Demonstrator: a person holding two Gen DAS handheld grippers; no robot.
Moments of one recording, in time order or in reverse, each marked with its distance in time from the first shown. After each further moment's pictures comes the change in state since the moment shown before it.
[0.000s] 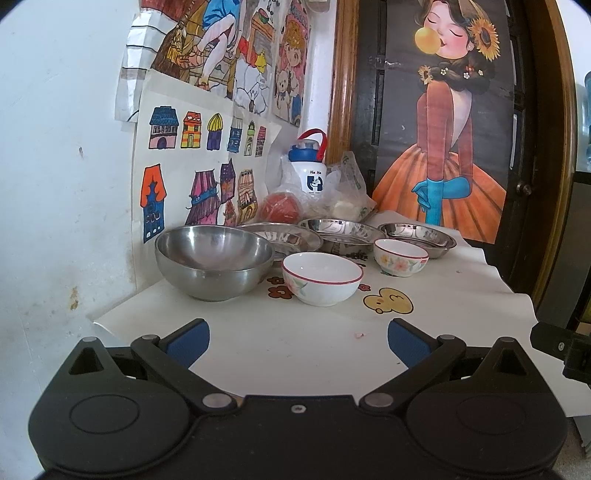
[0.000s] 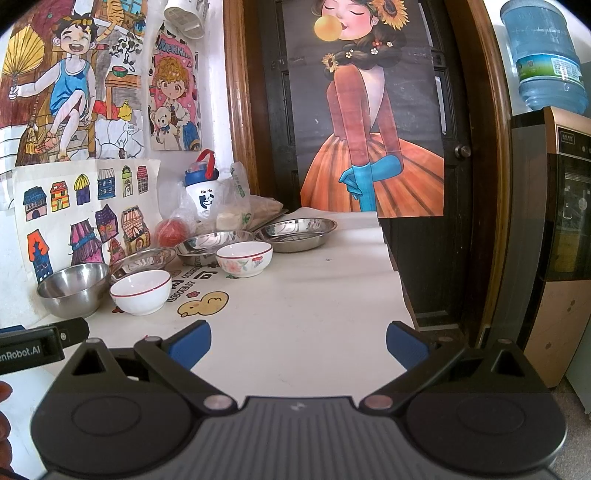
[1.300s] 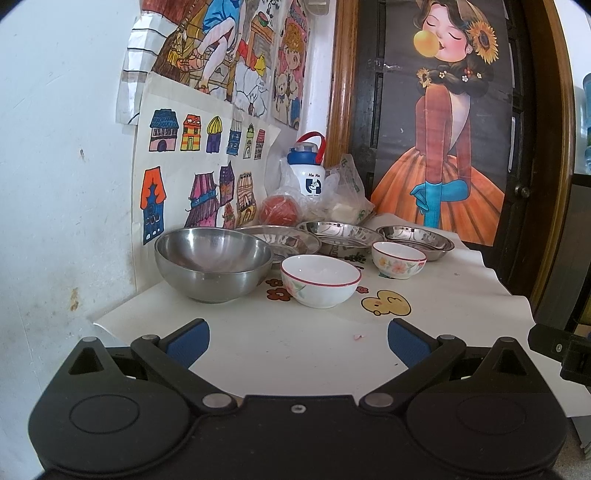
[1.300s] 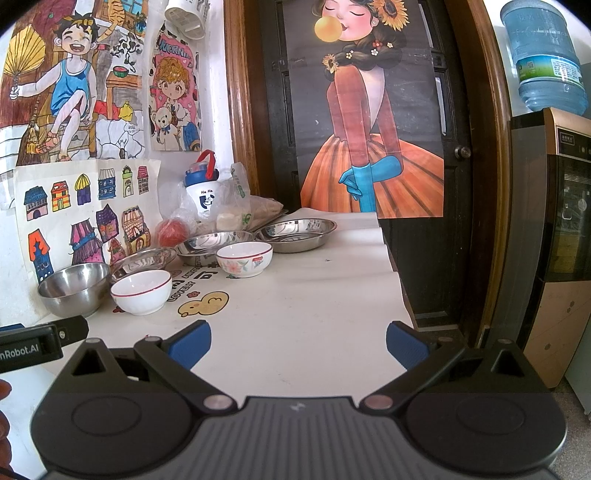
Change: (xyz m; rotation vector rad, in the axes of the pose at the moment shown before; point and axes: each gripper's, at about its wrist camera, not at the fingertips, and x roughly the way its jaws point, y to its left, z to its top) left arm -0.003 0.000 0.001 -0.001 -0.007 -0.003; right arm -0.001 0.001 0.000 -0.001 -0.001 -0.001
